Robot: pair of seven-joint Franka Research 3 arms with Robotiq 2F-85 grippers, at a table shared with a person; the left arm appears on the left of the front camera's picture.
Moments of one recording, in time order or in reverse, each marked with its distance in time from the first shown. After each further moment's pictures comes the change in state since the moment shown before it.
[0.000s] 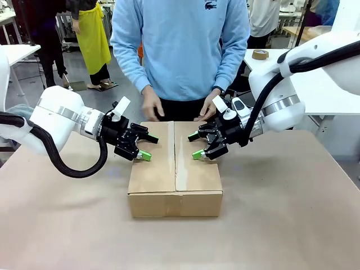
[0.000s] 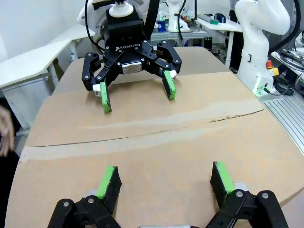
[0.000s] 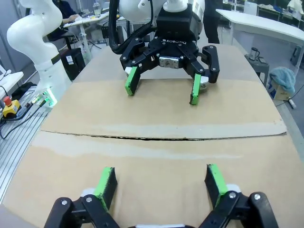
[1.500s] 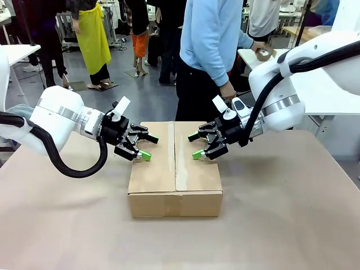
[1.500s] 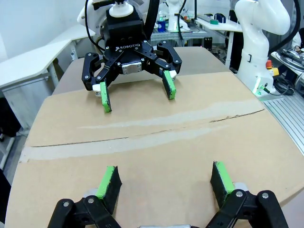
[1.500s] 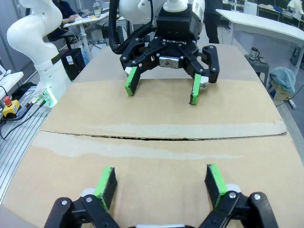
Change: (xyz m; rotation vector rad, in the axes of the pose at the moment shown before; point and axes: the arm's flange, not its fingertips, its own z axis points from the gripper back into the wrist) left arm 0.000 0.000 0.000 0.000 0.000 0.000; right arm 0.000 0.000 0.000 0.000 0.000 0.000
